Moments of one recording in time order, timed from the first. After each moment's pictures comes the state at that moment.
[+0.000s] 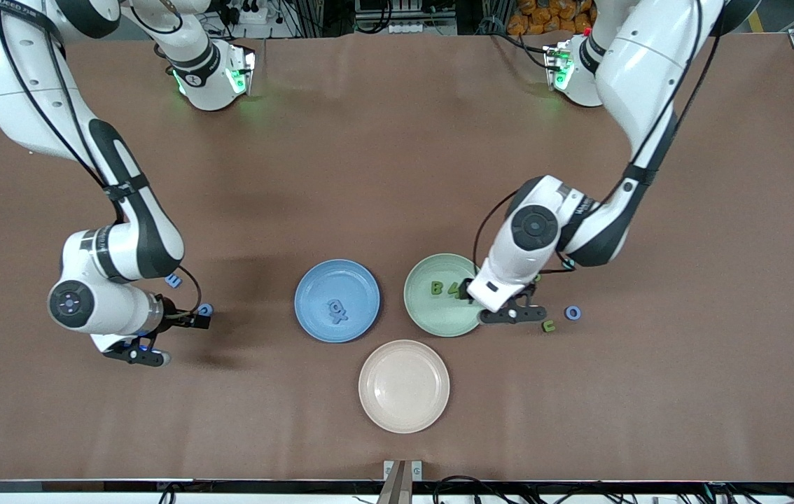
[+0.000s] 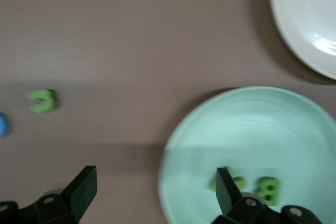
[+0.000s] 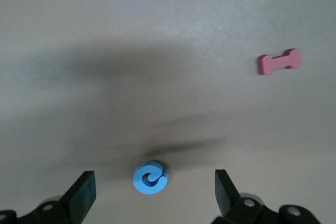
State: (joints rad) left arm -0.26 0.65 -0.27 -1.62 0.25 2.32 -0.66; right arm -0.12 0.72 0.23 -1.58 -0.17 2.16 0.34
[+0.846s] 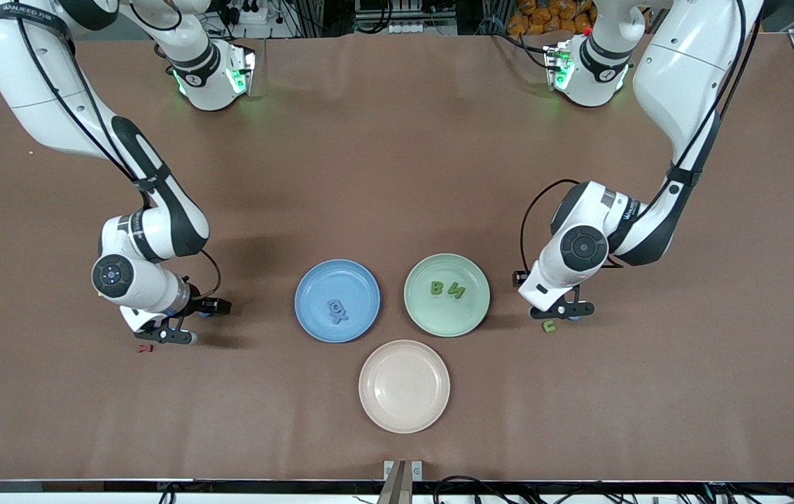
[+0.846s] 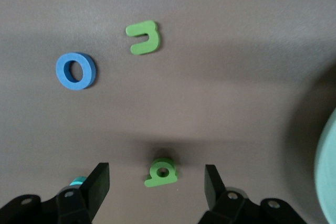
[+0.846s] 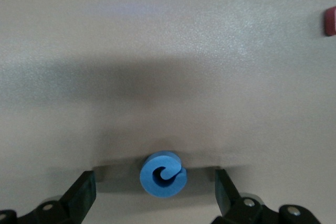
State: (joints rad) left arm -0.13 0.61 -0.27 -1.79 0.25 2.22 -0.58; right arm -0.13 0.68 0.24 -1.81 -0.20 2.42 0.34
